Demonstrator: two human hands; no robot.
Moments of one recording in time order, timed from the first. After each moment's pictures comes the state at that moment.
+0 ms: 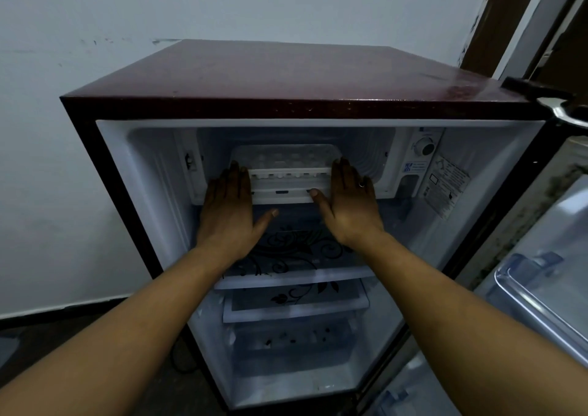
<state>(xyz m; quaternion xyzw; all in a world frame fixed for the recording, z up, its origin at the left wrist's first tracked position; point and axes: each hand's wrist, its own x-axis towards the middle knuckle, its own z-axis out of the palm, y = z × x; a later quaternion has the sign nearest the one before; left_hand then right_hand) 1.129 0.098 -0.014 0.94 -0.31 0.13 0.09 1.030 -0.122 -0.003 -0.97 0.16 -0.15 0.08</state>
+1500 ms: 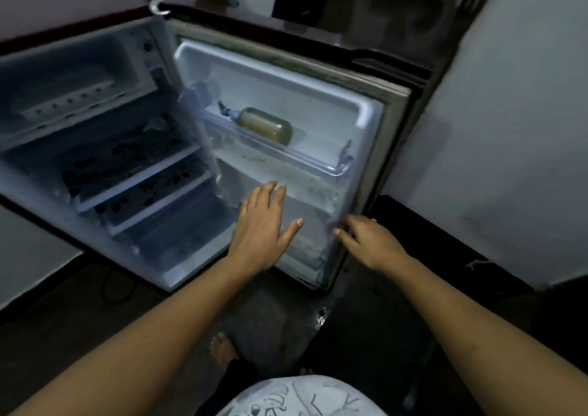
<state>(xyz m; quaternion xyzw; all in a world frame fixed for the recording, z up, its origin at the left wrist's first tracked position) 0.571 0.099 0.036 0.76 -0.63 -0.06 0.15 0.349 -0.021 -0.009 -0.86 0.45 0.00 0.24</state>
